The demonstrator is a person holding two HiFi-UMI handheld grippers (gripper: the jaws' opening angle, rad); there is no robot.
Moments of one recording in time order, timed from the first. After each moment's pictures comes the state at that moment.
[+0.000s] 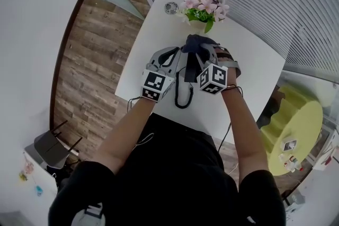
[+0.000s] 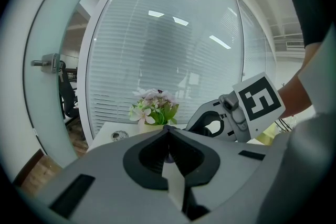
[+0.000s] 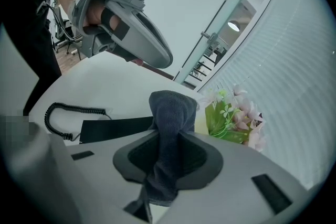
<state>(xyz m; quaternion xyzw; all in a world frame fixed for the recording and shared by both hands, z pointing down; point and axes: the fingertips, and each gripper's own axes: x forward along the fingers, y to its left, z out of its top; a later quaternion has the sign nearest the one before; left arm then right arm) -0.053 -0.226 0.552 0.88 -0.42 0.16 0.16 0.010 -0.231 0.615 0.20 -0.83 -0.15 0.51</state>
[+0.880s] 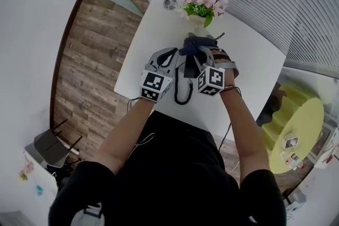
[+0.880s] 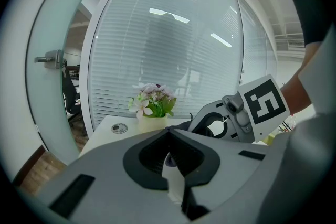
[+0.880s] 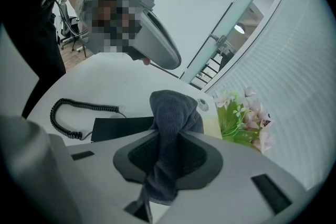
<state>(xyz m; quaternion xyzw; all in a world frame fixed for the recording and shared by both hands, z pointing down) -0.055 -0.203 0.565 0.87 -0.42 0.17 0.17 0.007 -0.199 0.629 0.18 -0.83 -0.16 0.51</state>
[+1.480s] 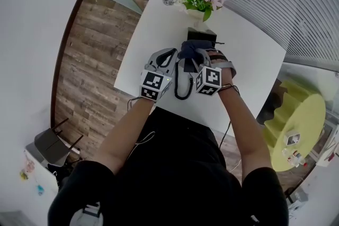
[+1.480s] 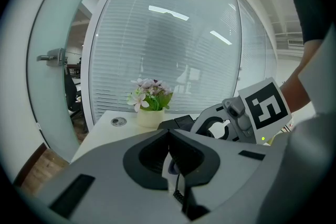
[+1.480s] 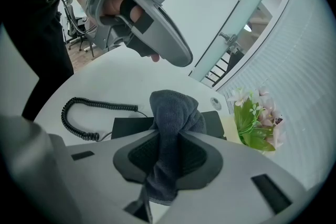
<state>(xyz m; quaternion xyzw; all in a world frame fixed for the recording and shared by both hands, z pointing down) -0.054 -0.179 0.573 0.87 -0.42 0.18 0.17 0.004 -0.164 0.648 0.15 -0.83 -0.15 0.52</state>
